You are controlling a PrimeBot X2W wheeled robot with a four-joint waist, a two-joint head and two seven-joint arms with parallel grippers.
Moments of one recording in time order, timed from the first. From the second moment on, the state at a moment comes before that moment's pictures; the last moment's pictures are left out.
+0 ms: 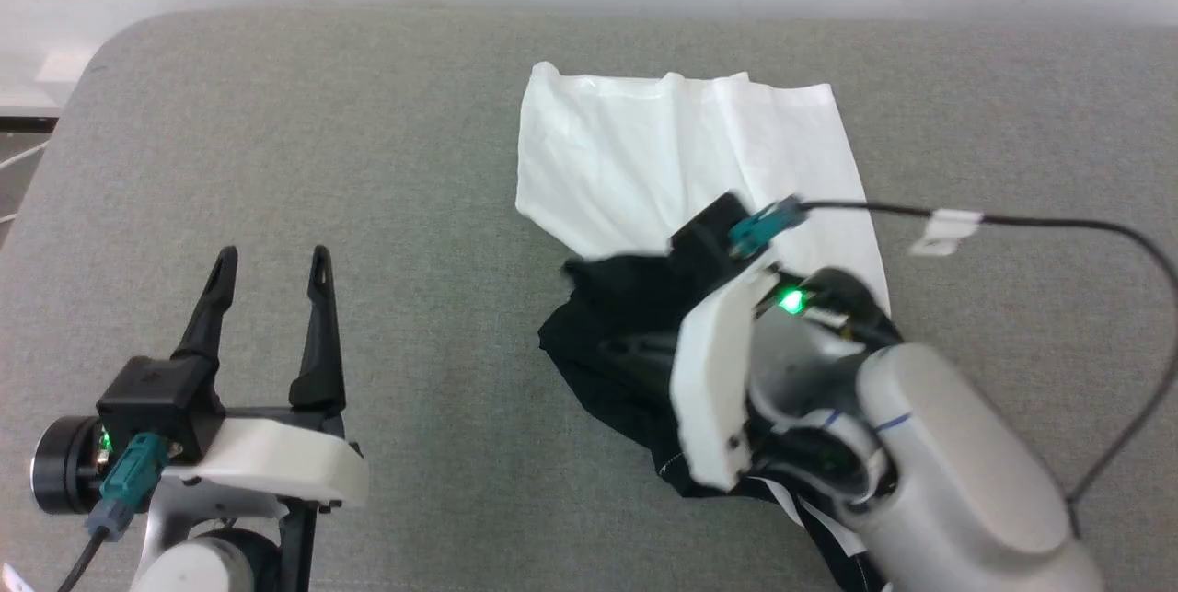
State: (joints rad) left arm -0.09 0.55 -0.36 -0.35 -0.44 0.48 -0.02; right arm -0.50 -0.13 0.53 0.08 0.64 0.13 0.80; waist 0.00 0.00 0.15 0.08
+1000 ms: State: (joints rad) left arm -0.04 0.56 -0.35 -0.29 -0.45 0.51 -0.02; right arm -0.31 -0.07 0.47 0.08 0.47 0.13 0.27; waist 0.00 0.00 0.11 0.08
